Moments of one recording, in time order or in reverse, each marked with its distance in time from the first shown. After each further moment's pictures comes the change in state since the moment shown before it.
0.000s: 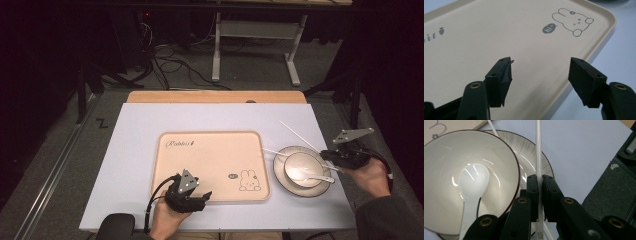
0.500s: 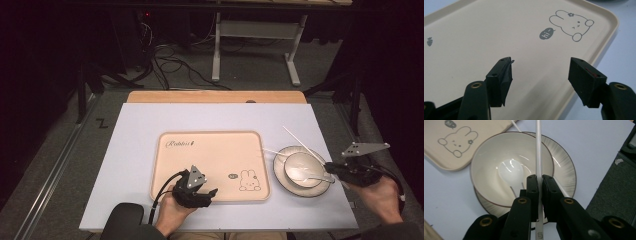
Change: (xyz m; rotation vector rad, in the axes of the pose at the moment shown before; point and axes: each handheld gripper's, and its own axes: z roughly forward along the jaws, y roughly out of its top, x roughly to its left) left arm -0.005 0.002 0.017 0.021 -0.015 0.027; right arm 0.047 -0.012 -0.039 -0.025 0.007 0.077
